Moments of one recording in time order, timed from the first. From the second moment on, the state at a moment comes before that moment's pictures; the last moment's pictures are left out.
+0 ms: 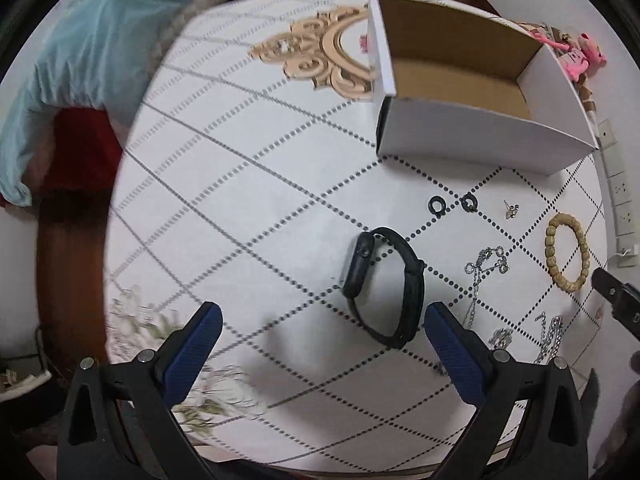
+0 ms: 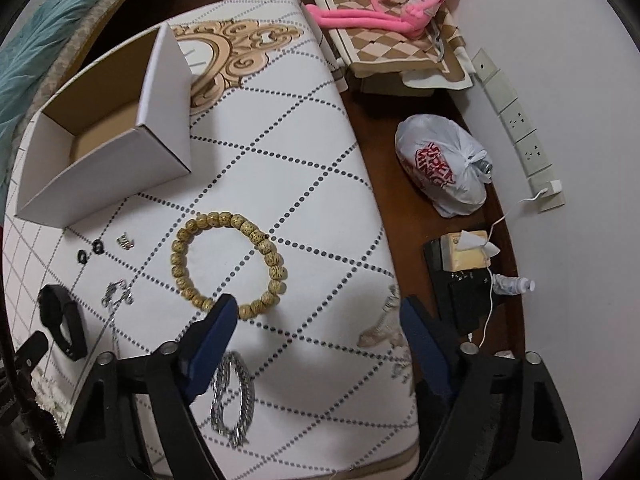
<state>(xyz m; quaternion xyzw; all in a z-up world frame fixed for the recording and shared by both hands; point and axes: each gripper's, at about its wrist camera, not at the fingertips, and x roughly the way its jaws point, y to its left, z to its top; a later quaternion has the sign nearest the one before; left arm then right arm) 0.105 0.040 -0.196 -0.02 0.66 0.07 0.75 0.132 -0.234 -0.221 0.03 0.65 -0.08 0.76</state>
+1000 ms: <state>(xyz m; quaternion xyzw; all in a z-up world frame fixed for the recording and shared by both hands) 0.074 0.060 -0.140 -0.04 0.58 0.01 0.81 0.122 -0.203 -0.173 0.07 0.58 0.03 0.81</state>
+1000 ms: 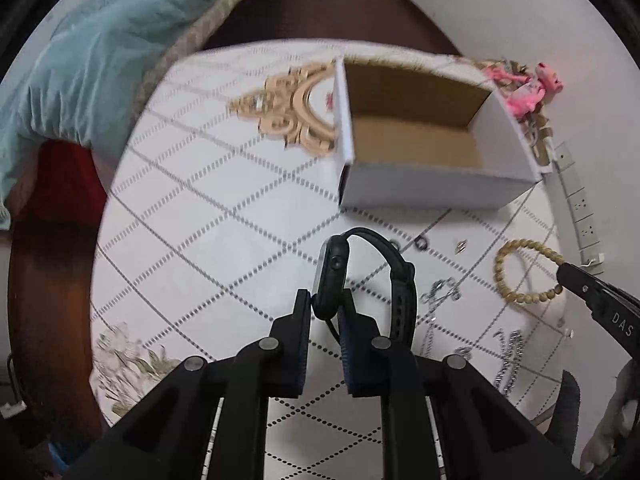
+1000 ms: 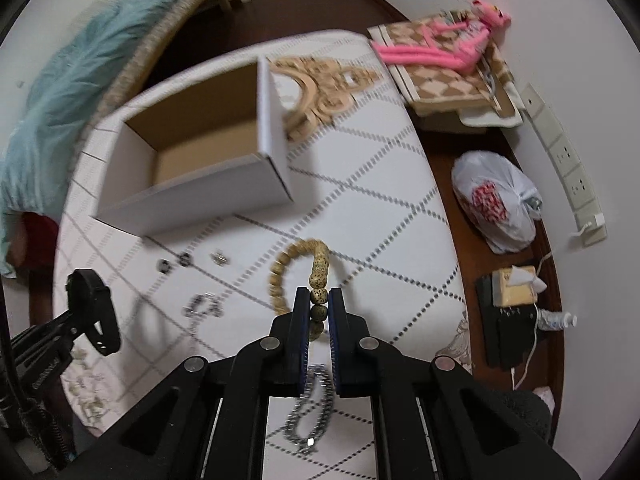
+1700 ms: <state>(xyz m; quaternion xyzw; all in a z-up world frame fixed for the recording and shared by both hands) 0.187 0.035 -0.098 -0.05 0.54 -0.04 0.84 0.210 -0.164 -0.081 0.07 0.52 0.11 0.84</state>
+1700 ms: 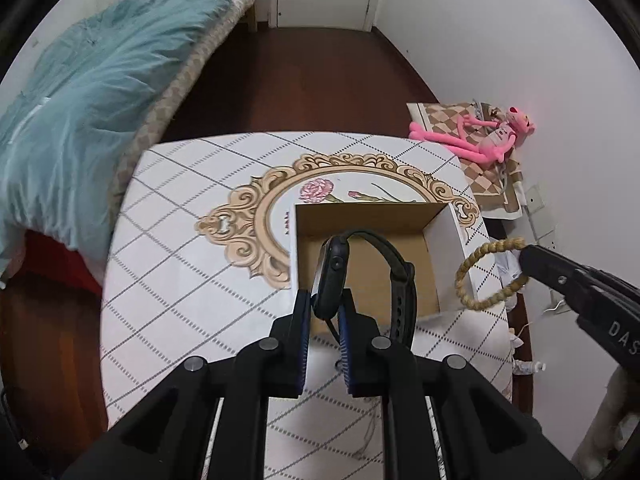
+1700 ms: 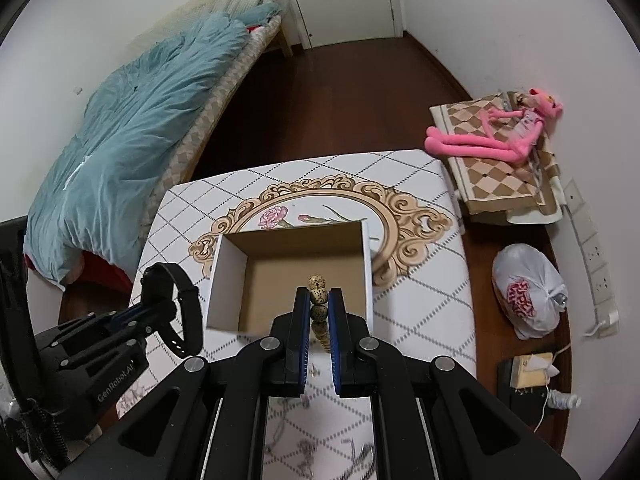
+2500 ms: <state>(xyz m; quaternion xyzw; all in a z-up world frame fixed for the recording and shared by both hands) 0.252 0.055 -0.116 -0.08 0.58 -0.01 0.81 0.279 -0.164 -0.142 0.11 0.61 0.14 0.77</state>
